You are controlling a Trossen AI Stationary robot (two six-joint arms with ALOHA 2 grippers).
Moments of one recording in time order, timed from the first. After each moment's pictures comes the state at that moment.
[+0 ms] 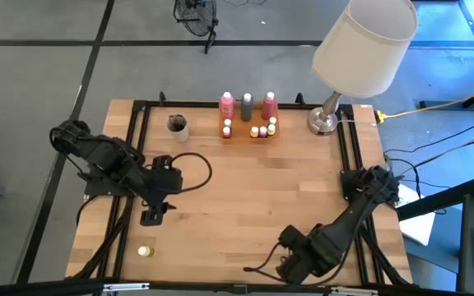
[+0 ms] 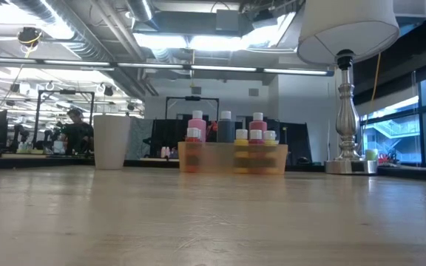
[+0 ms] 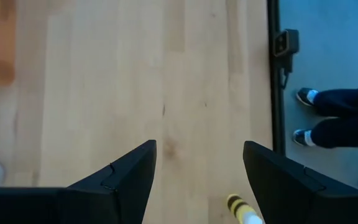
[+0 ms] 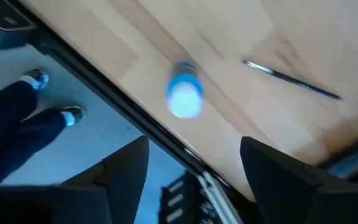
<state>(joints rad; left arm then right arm) -0.52 1.45 1.85 -1.51 -0.14 -0.53 0.77 2.01 1.98 -1.50 -0.09 1.54</state>
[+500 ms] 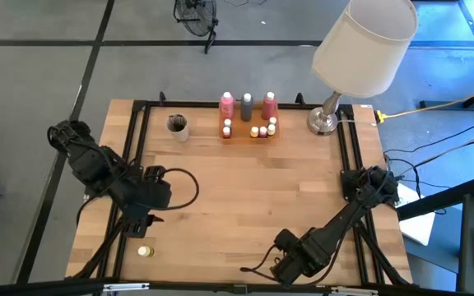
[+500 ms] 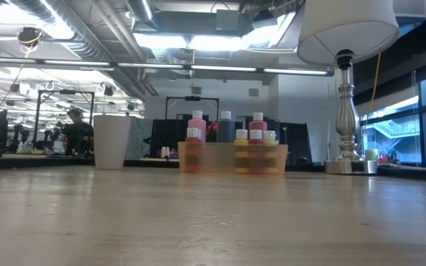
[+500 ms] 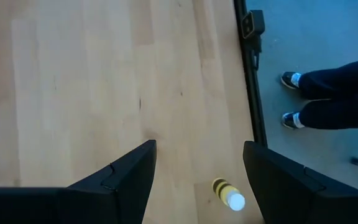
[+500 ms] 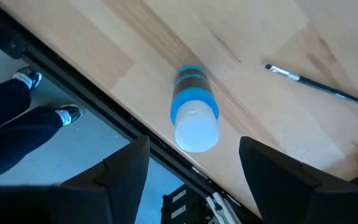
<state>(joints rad) -0.65 1.43 1.85 -1.52 -0.14 -0.56 0.76 2.02 1.79 -1.30 -0.12 1.54</state>
